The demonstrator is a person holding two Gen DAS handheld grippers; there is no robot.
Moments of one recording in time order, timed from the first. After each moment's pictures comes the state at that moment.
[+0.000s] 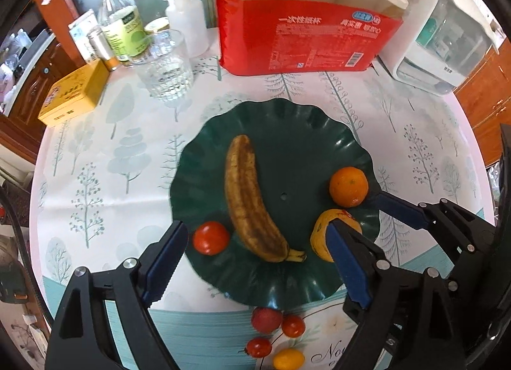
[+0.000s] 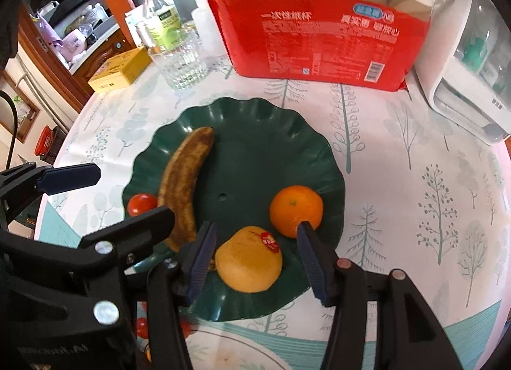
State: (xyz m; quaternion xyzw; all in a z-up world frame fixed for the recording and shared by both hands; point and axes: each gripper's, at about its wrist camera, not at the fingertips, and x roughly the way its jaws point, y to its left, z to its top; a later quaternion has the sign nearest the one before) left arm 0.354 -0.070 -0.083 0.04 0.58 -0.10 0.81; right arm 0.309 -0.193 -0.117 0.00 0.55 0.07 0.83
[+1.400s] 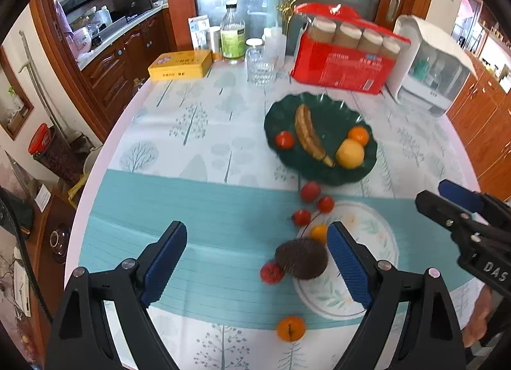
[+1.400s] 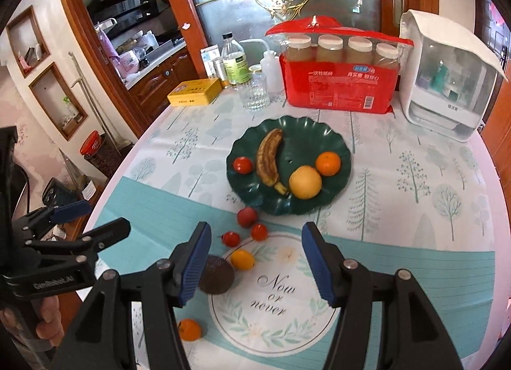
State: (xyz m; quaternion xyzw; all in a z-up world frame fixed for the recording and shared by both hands) left arm 0.116 0.032 -0.014 -0.01 0.50 -0.01 0.87; right arm 0.117 -0.167 -0.014 0.01 0.47 0.13 0.88
